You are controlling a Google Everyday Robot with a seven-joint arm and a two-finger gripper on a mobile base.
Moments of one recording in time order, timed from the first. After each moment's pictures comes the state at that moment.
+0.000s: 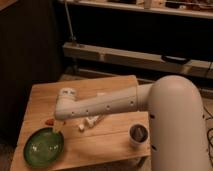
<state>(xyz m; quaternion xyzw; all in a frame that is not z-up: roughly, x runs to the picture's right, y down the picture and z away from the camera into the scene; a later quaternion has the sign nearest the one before) -0.252 0.125 0.795 0.17 -0.19 -0.95 0.15</state>
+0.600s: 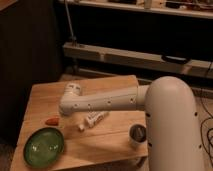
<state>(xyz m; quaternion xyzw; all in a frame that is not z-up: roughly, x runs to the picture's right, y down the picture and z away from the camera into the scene) -0.233 0.130 0.828 0.16 -0.22 -0.95 0.14</state>
